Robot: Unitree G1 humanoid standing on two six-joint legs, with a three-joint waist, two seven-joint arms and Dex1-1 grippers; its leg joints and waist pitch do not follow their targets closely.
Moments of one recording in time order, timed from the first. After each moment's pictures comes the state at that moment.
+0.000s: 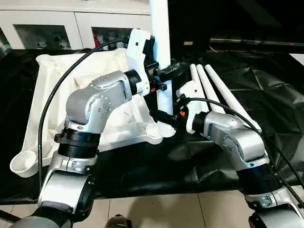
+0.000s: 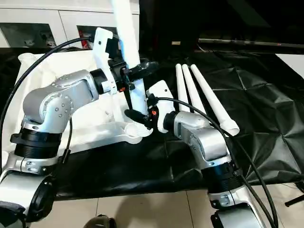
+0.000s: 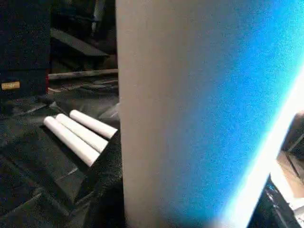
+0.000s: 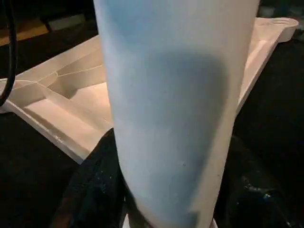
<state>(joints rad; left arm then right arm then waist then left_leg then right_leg) -0.84 0.18 -0.01 0.11 -0.54 0.78 -0.53 -0.55 -0.24 0.18 0.09 0.31 0.61 0.67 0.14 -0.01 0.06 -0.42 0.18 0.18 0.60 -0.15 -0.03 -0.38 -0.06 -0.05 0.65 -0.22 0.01</state>
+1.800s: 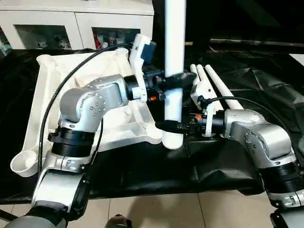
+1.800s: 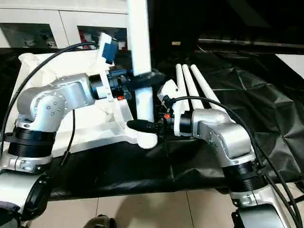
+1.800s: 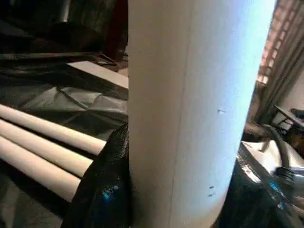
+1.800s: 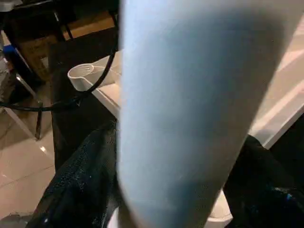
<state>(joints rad) -0.84 0.22 -0.04 0.11 -0.65 0.87 -0.76 -0.55 -0.41 0.17 0.02 0.44 0.67 0.97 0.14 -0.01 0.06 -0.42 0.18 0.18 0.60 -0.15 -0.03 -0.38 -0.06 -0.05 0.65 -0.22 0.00</state>
